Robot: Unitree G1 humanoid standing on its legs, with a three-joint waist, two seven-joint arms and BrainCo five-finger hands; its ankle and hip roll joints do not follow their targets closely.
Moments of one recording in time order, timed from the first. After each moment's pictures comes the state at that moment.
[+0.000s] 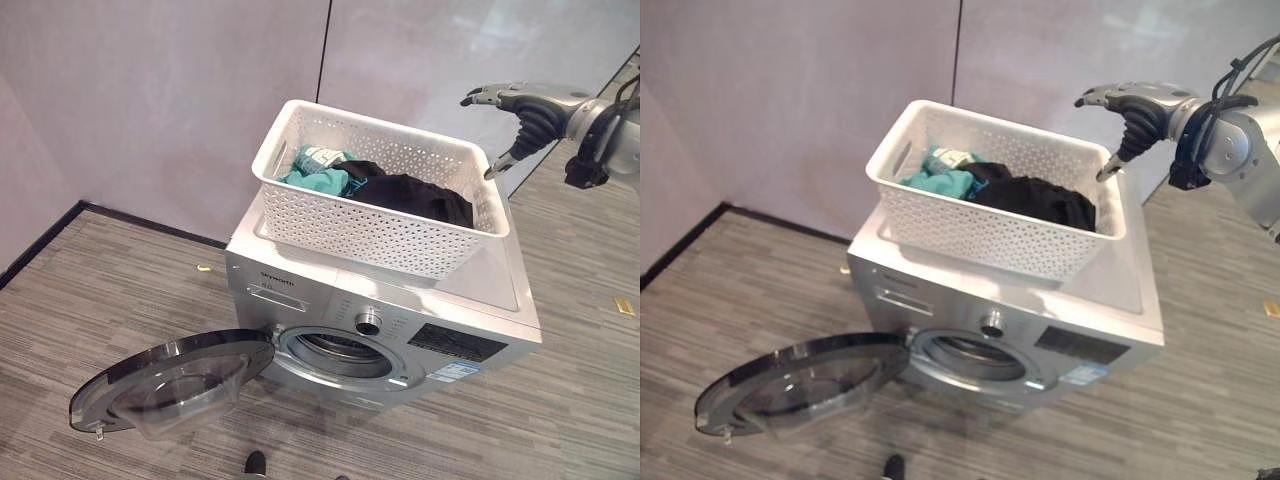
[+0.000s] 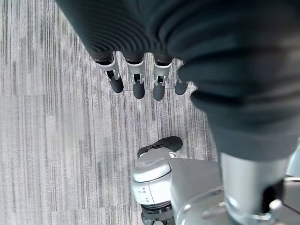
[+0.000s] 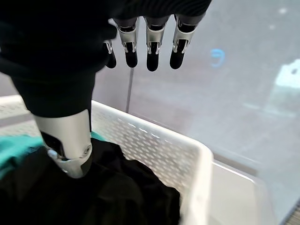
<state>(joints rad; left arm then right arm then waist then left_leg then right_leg) 0.12 0.36 -0.17 1.33 0.08 -0.09 -0.05 -1.30 -1.23 0.99 0.43 -0.06 -0.18 0.24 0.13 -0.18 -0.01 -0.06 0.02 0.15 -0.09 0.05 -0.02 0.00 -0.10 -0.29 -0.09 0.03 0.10</state>
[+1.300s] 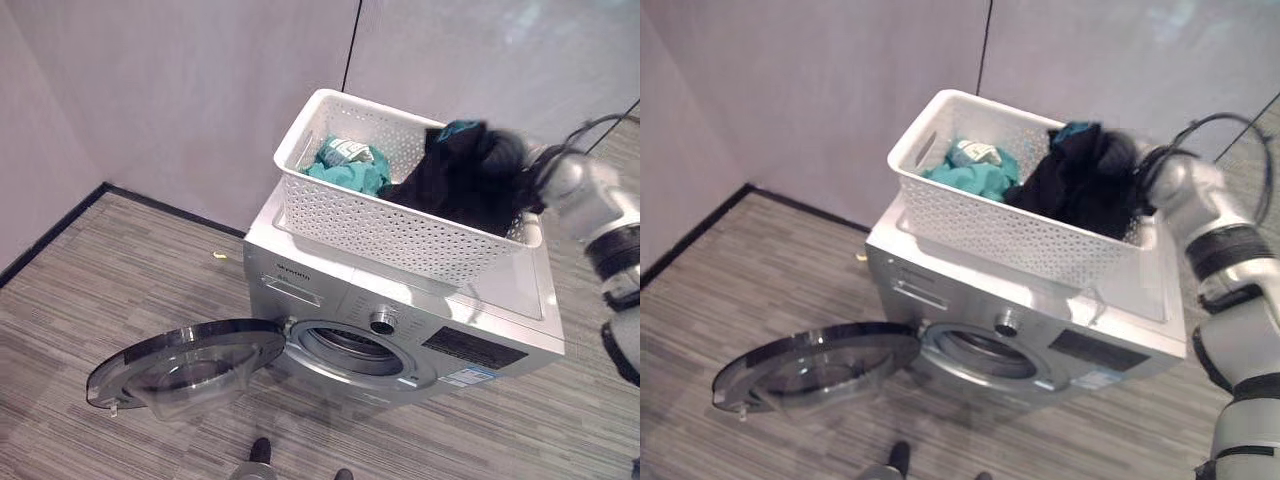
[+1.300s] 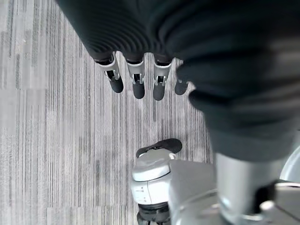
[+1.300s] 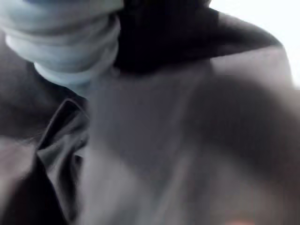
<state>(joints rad) 0.08 0.33 -0.21 1.31 0.04 -0.08 -0.02 -1.17 -0.95 0.63 0.79 -0.08 -0.07 0.16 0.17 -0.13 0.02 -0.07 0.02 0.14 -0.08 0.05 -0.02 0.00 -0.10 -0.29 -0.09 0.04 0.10</state>
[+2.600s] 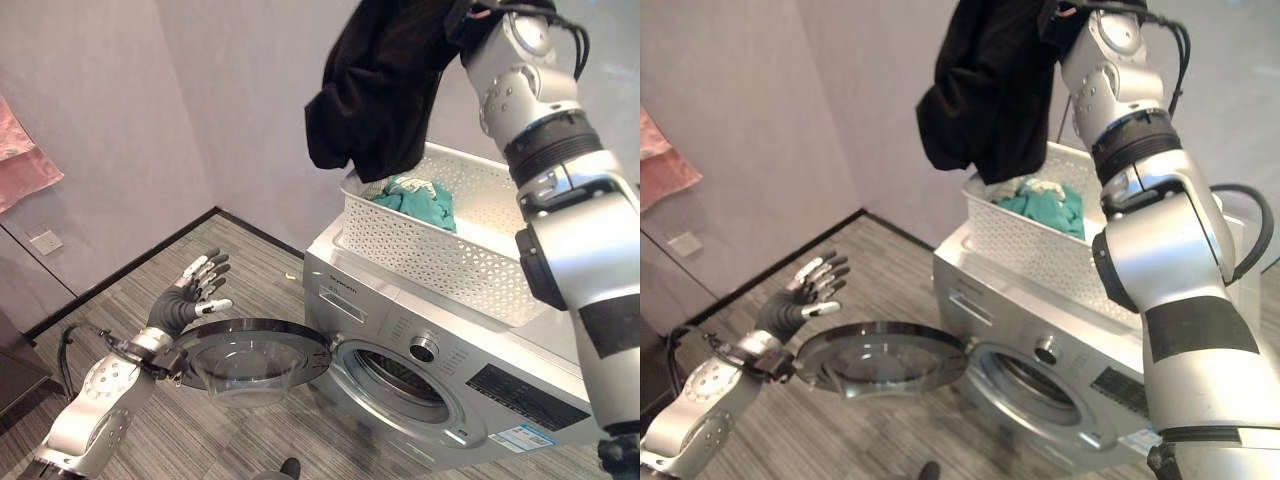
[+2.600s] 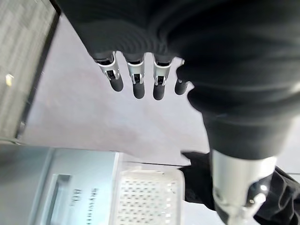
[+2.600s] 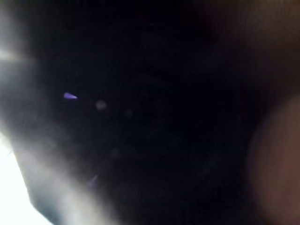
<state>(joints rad) 0.08 0.82 -0.14 -0.17 -0.81 -0.08 -0.08 -1.70 -0.46 0.51 1.15 1.01 -0.11 -0.18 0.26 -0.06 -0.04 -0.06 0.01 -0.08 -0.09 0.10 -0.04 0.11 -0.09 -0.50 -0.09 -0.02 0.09</state>
